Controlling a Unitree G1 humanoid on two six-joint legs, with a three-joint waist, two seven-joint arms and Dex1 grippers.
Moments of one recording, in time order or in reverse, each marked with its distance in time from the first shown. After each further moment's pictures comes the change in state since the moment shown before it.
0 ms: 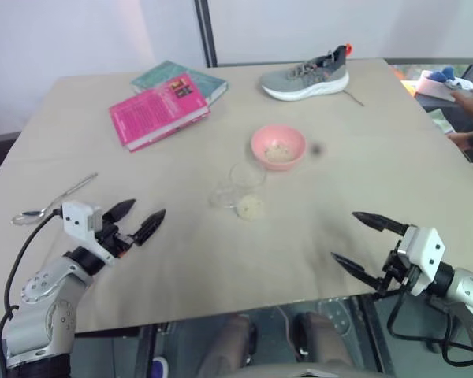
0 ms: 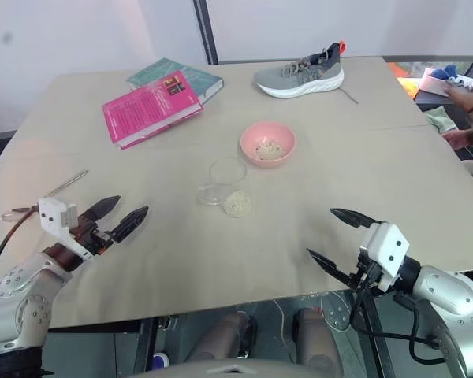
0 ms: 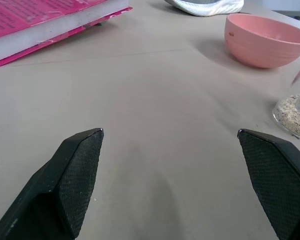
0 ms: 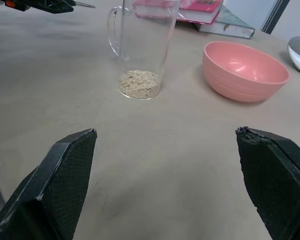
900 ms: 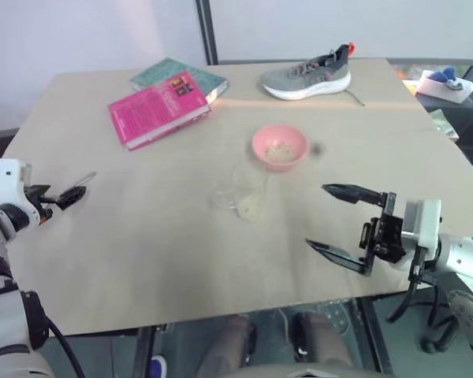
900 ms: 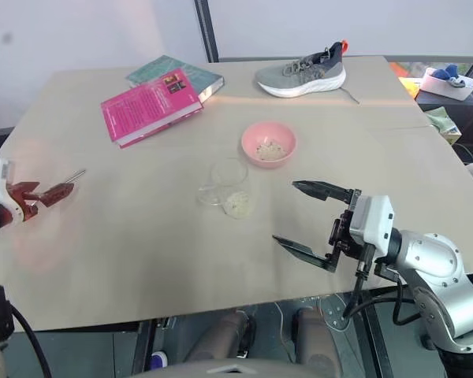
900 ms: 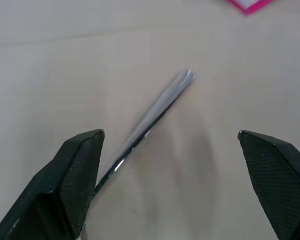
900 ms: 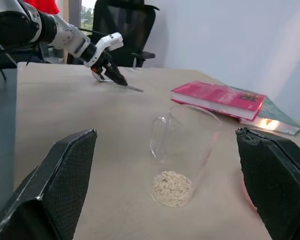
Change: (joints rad) left arm -0.797 0.451 -0.167 1.313 0.406 -0.108 -0.087; right arm -0.276 0.032 0.088 -0.073 0.175 0.086 0.055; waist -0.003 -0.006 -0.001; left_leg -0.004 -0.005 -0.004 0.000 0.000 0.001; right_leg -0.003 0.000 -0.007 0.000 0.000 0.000
